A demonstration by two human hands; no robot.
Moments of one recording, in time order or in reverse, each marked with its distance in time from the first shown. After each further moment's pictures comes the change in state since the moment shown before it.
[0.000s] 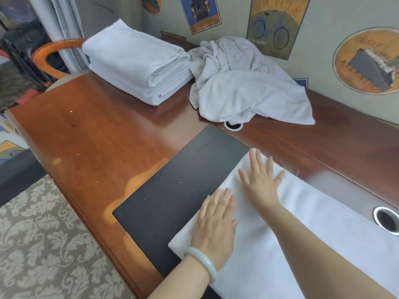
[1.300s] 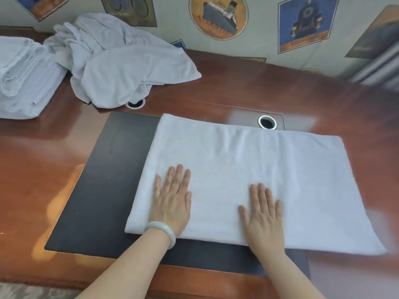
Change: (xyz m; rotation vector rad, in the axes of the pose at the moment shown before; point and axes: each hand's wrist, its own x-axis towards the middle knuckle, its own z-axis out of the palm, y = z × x) left_hand -0.015 0.001 0.028 0.174 -0.096 0.363; right_hand -0.284 0.075 0.029 -0.160 0.199 0.595
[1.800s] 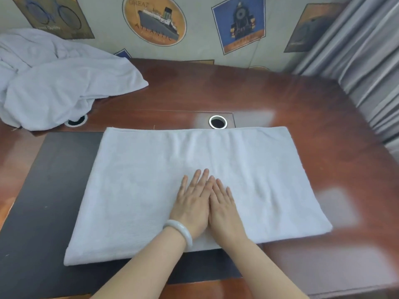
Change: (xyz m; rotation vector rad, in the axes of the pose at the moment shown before) left_hand 0.038 0.151 -0.002 -0.024 -0.018 0.384; right_hand 0.028 0.021 -0.016 0.261 -0.072 -0.194
